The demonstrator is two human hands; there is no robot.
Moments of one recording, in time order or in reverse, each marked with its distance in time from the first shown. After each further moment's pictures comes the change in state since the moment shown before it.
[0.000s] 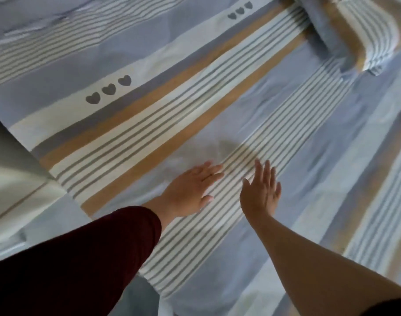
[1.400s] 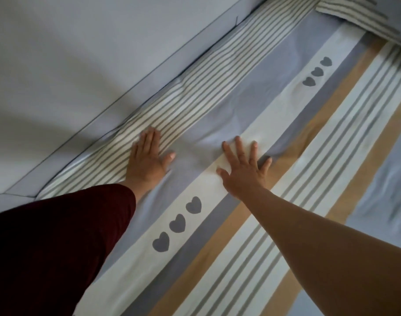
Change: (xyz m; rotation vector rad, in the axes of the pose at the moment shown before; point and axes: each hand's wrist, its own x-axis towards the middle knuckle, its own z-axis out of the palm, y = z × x) left_hand 0.090 -0.448 -0.189 0.165 0.266 -0.729; right_hand 0.247 -0.379 0.047 -0.120 -0.242 -0.392
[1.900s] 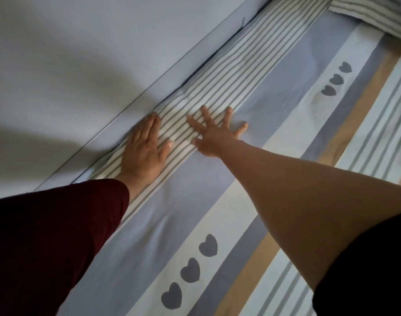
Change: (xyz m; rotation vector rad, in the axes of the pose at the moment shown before) left_hand 0.094 -0.027 -0.007 0.007 0.251 0.228; right_hand 0.141 -0.095 -0.056 -0.065 -0.112 -0.157
